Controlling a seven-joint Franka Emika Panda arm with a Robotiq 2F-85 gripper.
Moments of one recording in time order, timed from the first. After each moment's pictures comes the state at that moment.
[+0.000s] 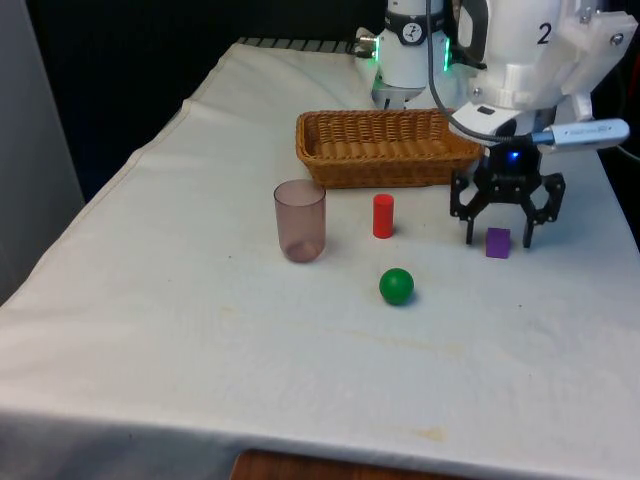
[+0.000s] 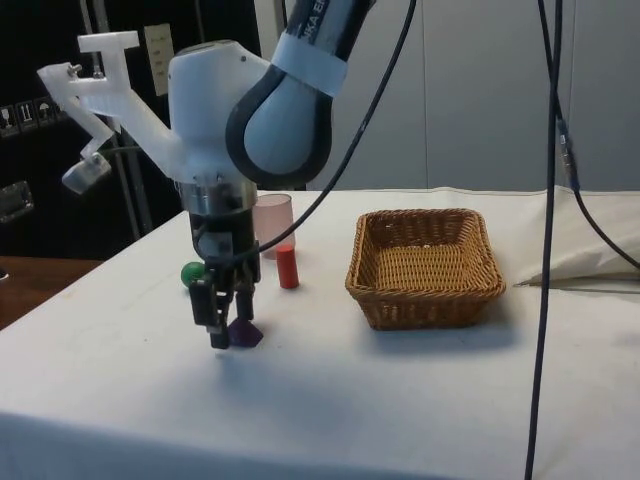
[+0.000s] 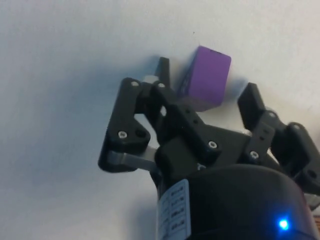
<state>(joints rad) 0.27 0.57 -0.03 -2.05 0.00 2.70 0.24</state>
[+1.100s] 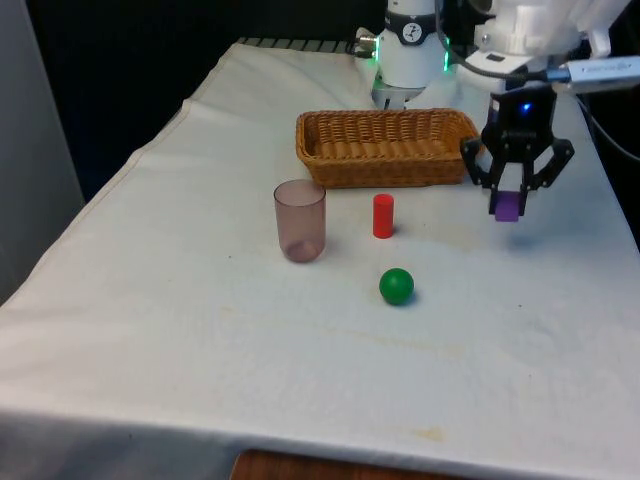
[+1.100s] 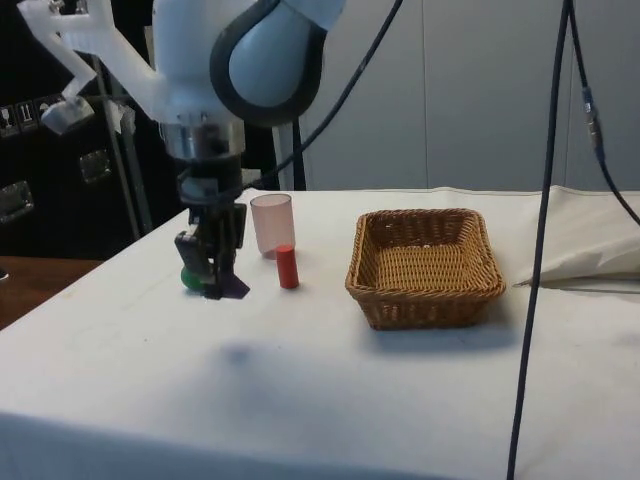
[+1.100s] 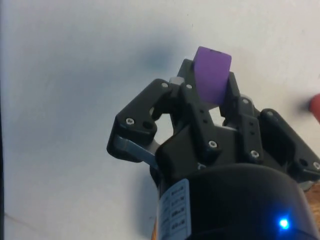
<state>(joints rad) 0.27 0.43 -0.03 -2.06 0.00 2.59 0.24</state>
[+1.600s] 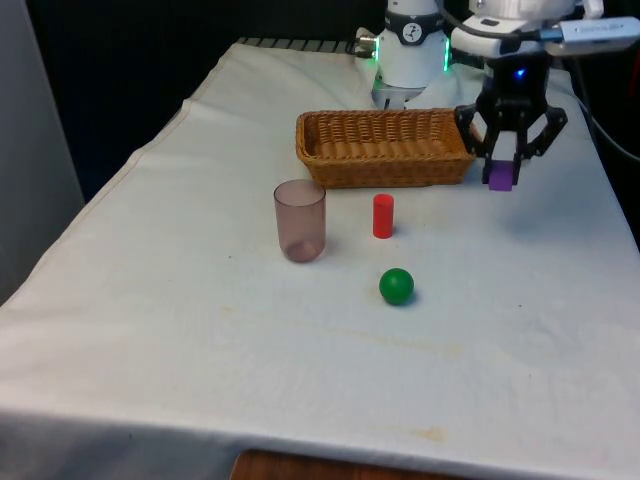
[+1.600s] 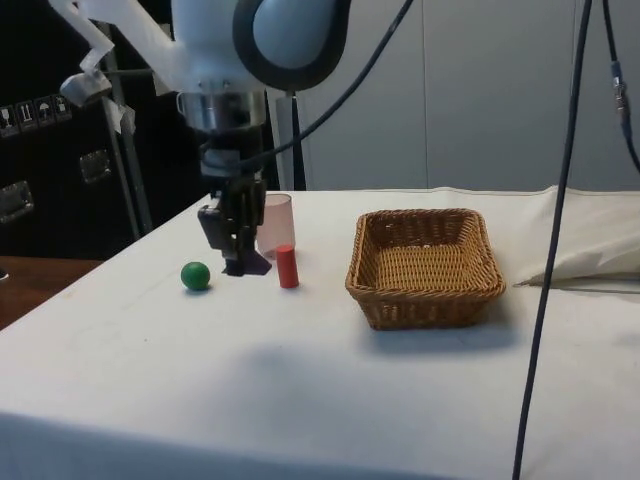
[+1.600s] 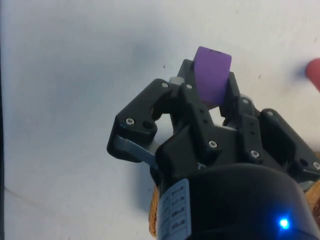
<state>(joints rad) 0.27 0.32 -0.03 -2.15 -0.01 2.55 0.24</state>
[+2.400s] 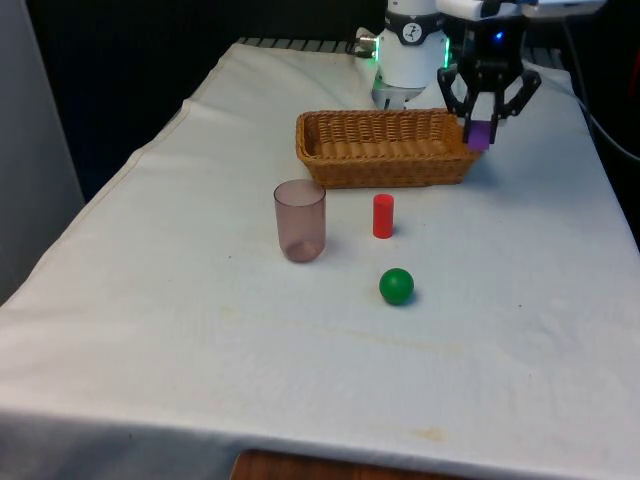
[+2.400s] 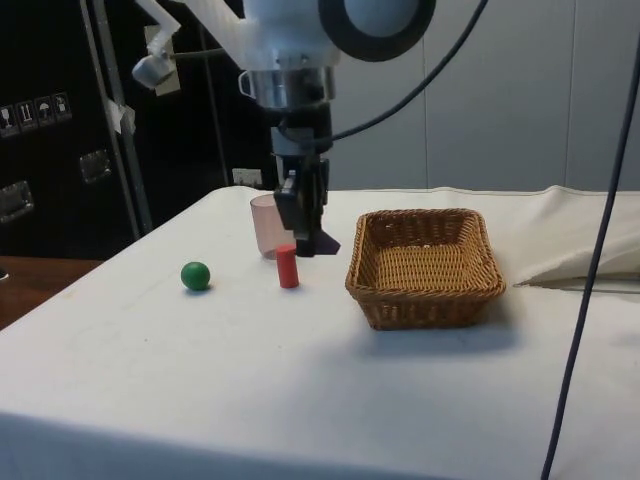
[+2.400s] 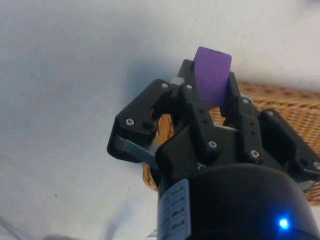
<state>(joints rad) 0.27 0.10 -0.03 -2.42 -0.05 2.56 0.23</state>
